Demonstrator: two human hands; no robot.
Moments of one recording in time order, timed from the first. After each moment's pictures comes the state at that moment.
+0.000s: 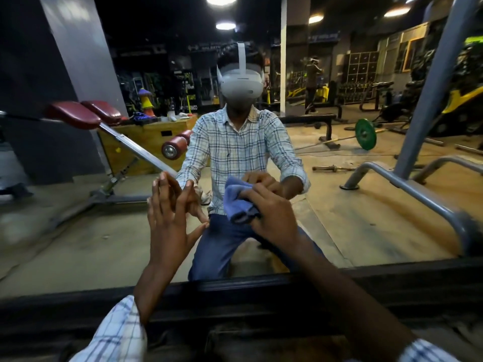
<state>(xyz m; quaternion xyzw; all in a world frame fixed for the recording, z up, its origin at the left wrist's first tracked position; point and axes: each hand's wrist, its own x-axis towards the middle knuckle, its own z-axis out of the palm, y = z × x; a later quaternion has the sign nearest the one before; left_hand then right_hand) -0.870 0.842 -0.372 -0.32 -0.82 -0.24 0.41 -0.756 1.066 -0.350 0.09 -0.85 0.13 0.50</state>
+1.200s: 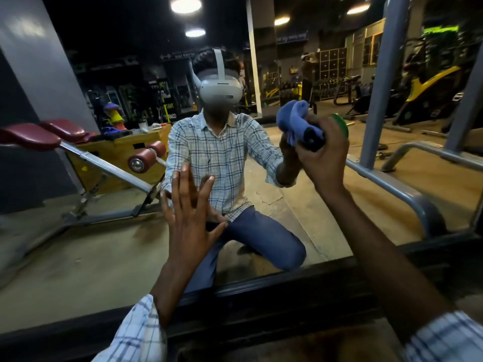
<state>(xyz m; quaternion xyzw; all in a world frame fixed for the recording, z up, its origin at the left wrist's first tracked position) -0.787 0.991 -0.348 -0.37 -0.80 -0.21 0.43 -0.658 1.248 -0.263 -0.08 -0.70 0.23 0.67</state>
